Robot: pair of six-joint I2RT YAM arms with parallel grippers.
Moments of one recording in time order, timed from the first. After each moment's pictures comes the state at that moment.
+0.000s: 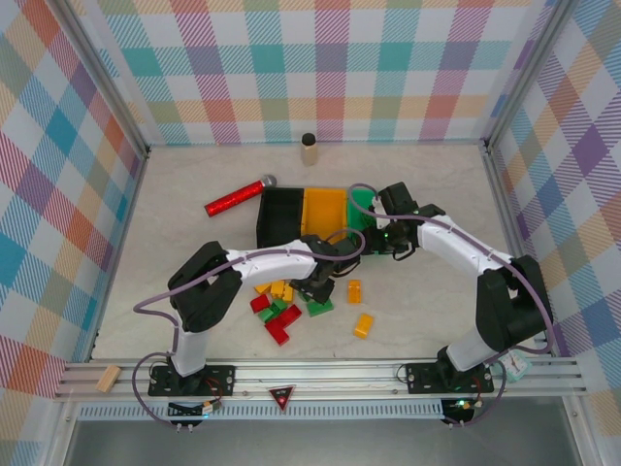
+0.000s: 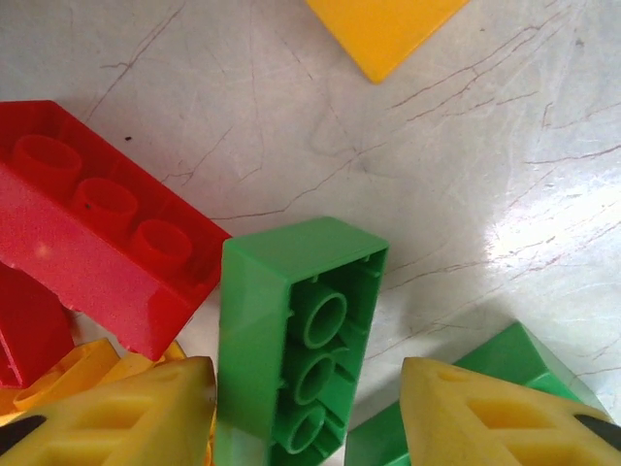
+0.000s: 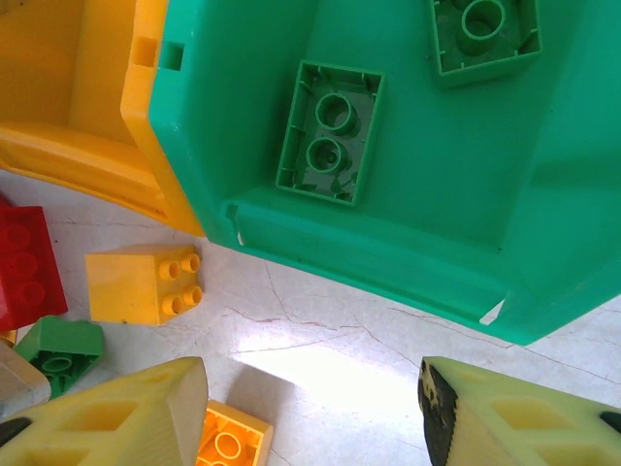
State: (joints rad) left arm -0.99 1.94 1.37 -0.97 -0.20 -0.49; right arm 0.42 1.53 1.07 -0.68 -0.19 0.26
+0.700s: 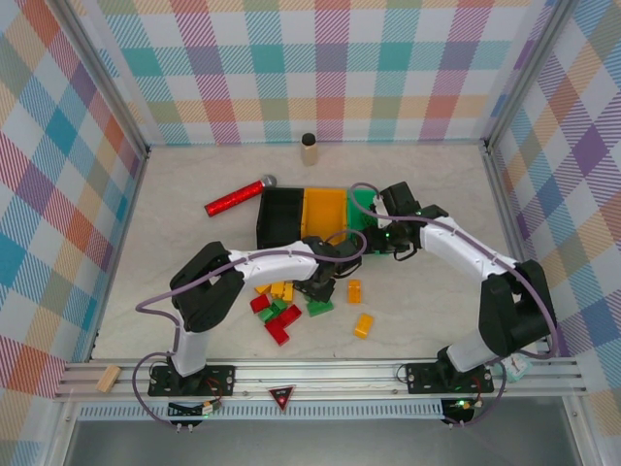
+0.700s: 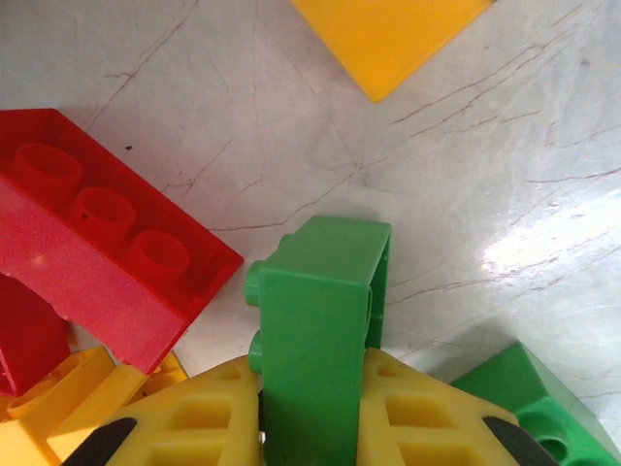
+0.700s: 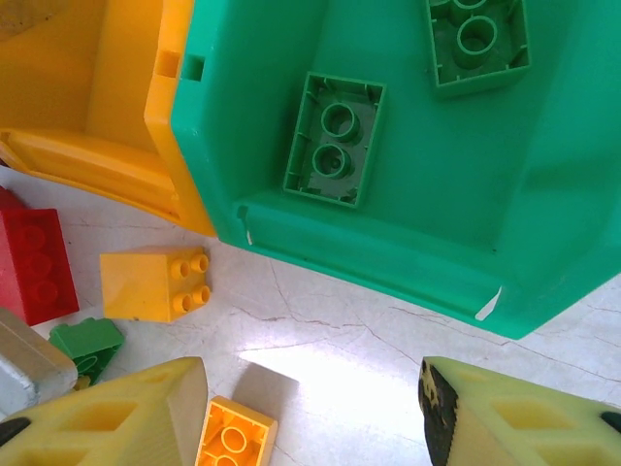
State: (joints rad) left arm -1.00 1.95 1.38 -0.96 -0.23 -0.51; right arm 0.42 1.51 1.06 -0.68 -0.19 0.26
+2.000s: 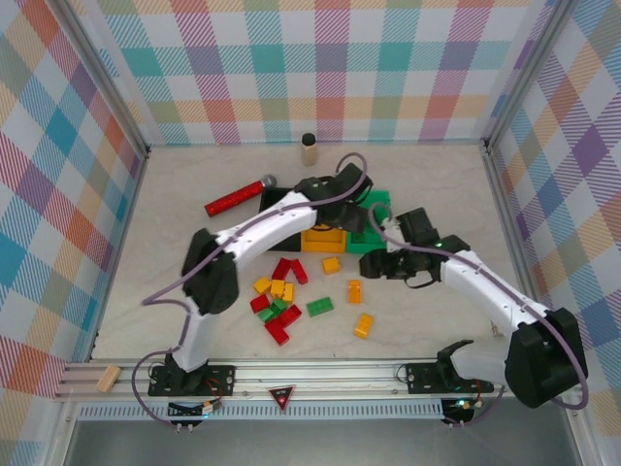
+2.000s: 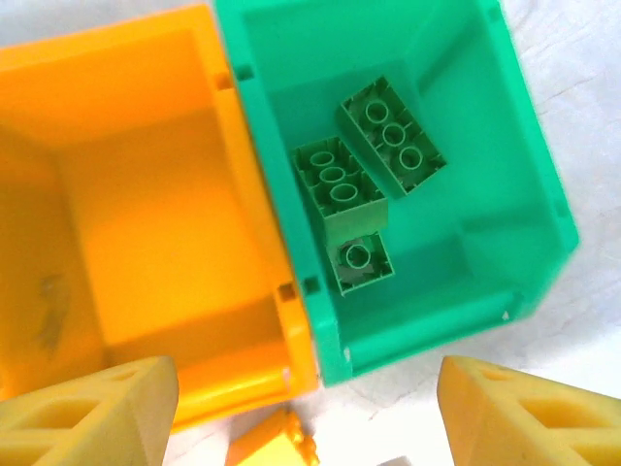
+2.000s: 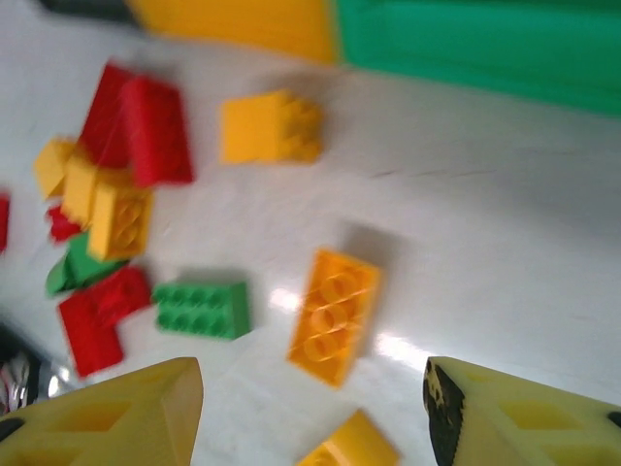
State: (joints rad) left arm -0.83 2.03 1.90 -0.89 -0.18 -0.48; right arm 0.47 1.22 0.81 -0.65 -0.41 0.34
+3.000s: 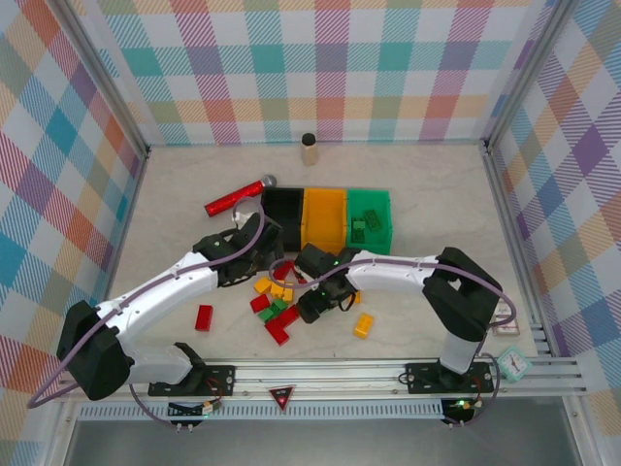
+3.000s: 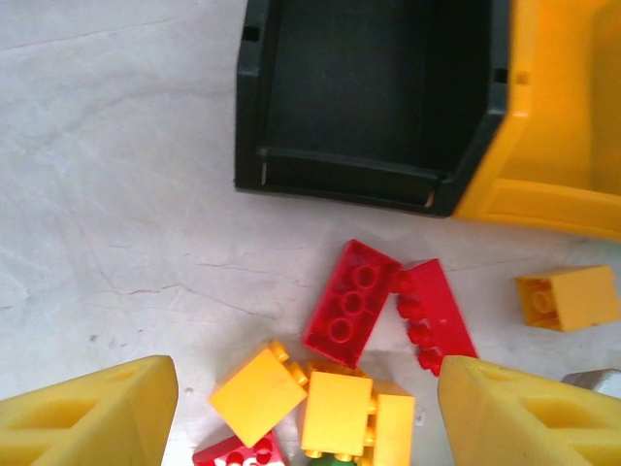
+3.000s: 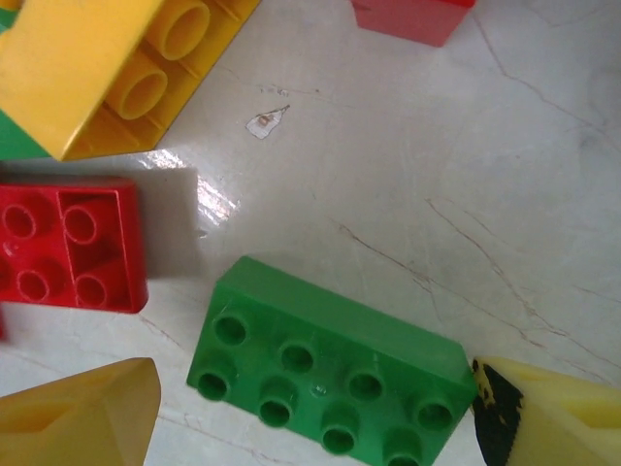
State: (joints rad) left arm -0.71 1.27 0.99 -0.77 -0.33 -0.73; right arm 1.01 1.76 1.09 -0.66 -0.09 0.31
